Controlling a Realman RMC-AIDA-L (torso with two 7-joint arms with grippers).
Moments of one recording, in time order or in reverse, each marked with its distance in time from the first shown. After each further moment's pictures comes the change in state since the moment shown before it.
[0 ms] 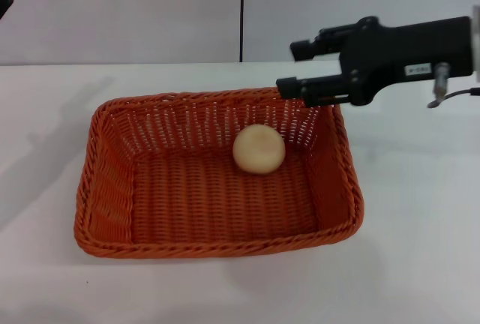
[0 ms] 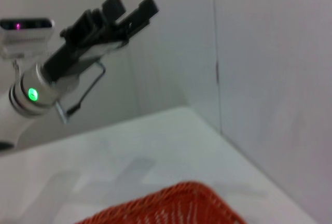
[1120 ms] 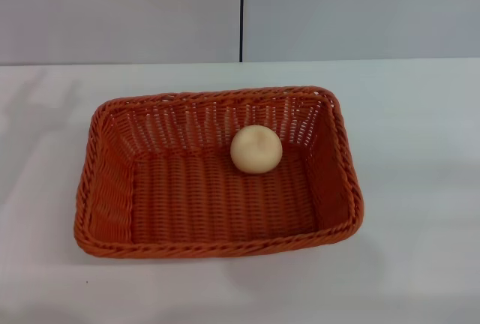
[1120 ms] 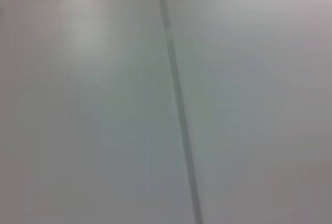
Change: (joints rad) left arm -0.006 -0.001 -0.287 -0.166 -0.008 -0.056 0.236; right arm -0.278 -0.001 0.611 1.152 1.168 -0.389 -1.363
